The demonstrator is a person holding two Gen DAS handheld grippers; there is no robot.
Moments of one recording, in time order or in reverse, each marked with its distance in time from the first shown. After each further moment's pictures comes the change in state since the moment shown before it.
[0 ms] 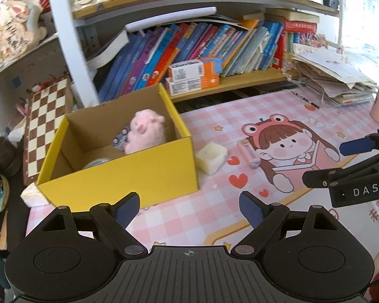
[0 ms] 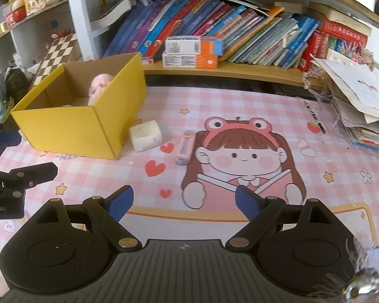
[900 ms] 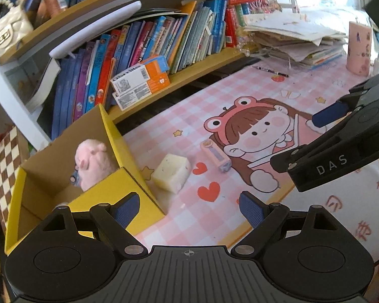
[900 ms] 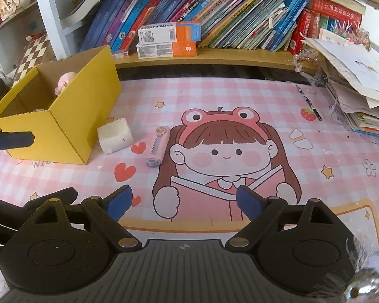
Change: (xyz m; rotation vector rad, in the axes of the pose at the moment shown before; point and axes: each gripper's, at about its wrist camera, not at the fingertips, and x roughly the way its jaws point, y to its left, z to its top) left arm 0.054 -0.057 0.018 0.284 0.011 -0.040; right arm 0.044 -0.037 0.009 0.053 0.048 -0.005
